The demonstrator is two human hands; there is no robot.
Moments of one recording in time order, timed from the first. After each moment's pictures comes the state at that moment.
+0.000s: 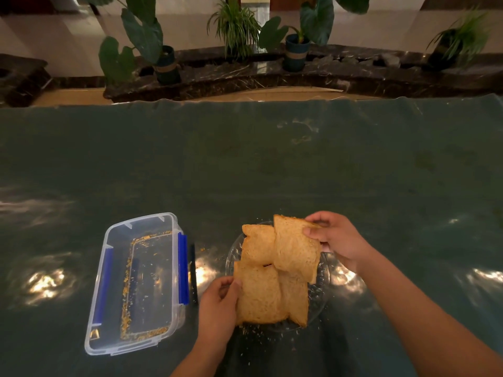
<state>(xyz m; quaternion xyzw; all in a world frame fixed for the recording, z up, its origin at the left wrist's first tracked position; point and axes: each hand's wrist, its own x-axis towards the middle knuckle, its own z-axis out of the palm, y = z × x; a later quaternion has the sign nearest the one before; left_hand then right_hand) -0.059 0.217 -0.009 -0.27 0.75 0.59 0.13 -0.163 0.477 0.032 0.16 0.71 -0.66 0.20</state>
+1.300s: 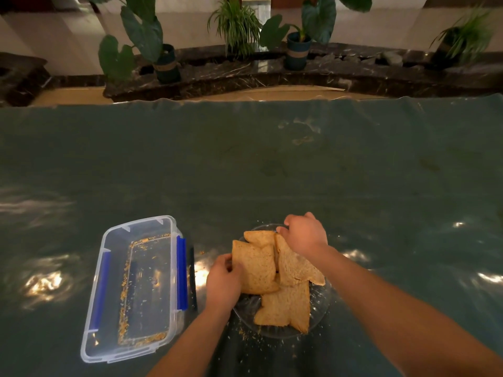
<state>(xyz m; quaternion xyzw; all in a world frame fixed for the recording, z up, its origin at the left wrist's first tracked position) -0.121 0.222 -0.034 -0.24 0.82 0.50 0.14 -0.206 0.421 -0.016 0.03 0.98 -0.14 0.14</state>
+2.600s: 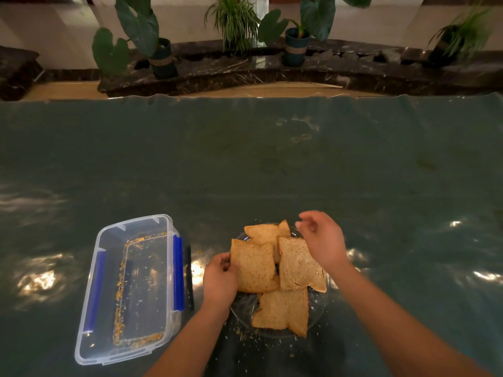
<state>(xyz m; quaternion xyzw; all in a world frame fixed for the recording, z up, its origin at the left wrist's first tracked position) -0.124 0.221 -0.040 -0.29 0.77 0.55 0.14 -0.173 0.452 -0.011 0.11 0.92 -0.39 -0.04</state>
